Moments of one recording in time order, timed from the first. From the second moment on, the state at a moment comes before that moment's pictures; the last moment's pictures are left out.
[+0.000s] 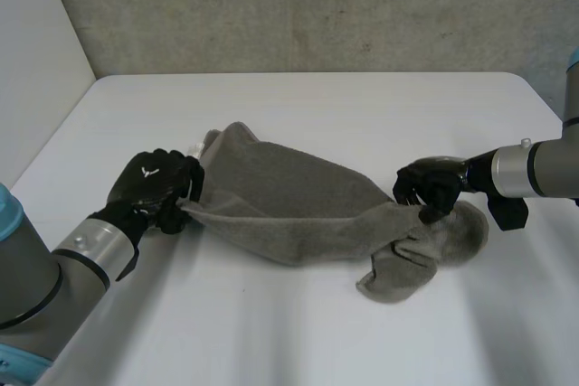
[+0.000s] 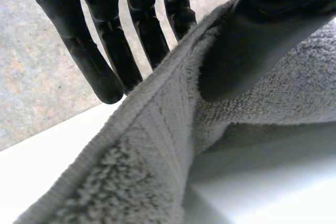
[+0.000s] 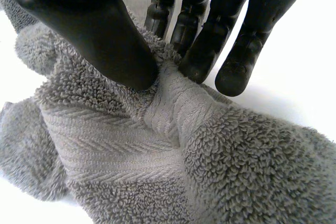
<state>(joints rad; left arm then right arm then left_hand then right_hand) 4.45 -1.79 -1.96 3.60 -1.25 3.28 1.67 -0.64 0.70 0.92 0.90 2.59 1.35 1.36 1.38 1.35 1.19 1.30 1.28 1.31 1.34 1.14</state>
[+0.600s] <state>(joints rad) 4.42 -1.95 -1.32 3.85 -1.43 3.27 1.79 -1.10 0.97 -0.31 1.10 2.87 1.35 1.36 1.38 1.36 1.19 1.31 1.29 1.34 1.34 1.14</state>
